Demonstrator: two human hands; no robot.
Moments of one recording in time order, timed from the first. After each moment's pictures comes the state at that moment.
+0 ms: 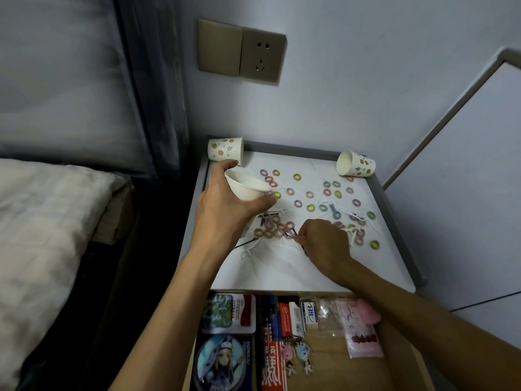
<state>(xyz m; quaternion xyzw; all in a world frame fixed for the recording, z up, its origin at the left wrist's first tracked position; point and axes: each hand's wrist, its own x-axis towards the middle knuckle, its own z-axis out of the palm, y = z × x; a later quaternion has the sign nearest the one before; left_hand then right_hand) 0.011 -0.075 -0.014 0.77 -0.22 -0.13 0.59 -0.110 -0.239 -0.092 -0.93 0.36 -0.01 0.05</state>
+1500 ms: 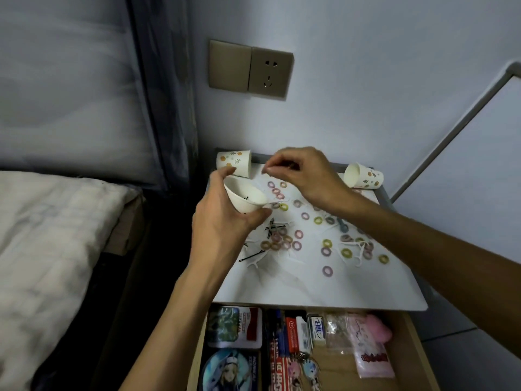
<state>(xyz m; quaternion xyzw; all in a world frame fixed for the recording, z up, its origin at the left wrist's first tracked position) 0.016 -0.065 -0.014 0.78 -0.24 -0.05 0.57 -0.028 -0.245 0.025 -0.91 0.08 -0.17 0.37</state>
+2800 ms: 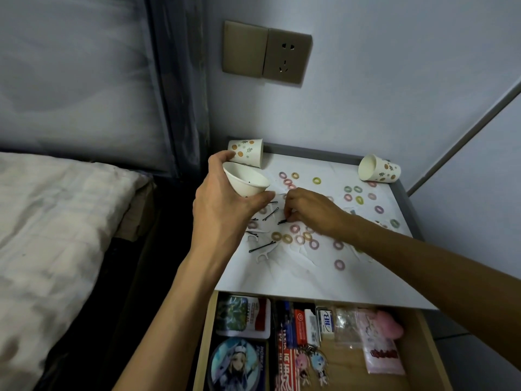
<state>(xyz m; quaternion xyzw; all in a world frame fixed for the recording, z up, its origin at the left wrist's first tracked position) 0.025 -0.058 -0.012 0.79 -0.22 -0.03 0.58 -0.031 -0.289 -0.090 -1.00 -0.01 0.01 0.03</state>
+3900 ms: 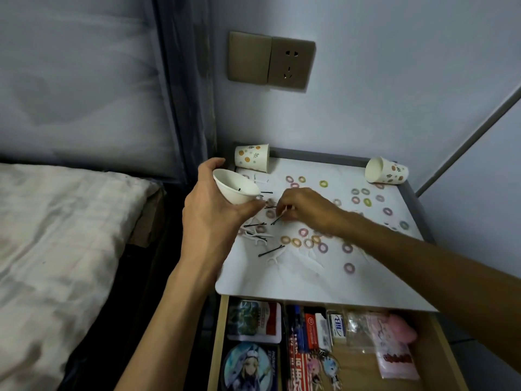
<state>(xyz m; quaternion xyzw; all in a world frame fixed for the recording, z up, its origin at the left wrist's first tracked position) 0.034 -0.036 -0.009 0.79 -0.22 -0.02 0.57 -0.010 -0.270 -0.073 -0.99 0.04 0.05 0.15</state>
